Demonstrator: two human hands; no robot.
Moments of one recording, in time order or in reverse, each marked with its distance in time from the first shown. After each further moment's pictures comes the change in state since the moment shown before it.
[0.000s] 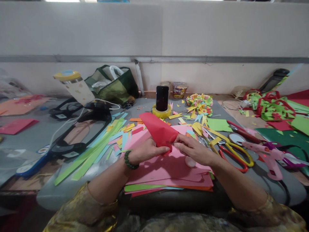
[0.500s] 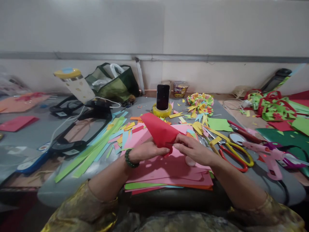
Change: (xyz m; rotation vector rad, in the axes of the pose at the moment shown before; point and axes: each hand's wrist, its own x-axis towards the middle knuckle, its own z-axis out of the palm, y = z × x) left_hand -0.002 0.004 0.001 -0.029 -0.039 -0.029; right_hand 0.000 -0.001 0.002 -0.048 0.001 0.013
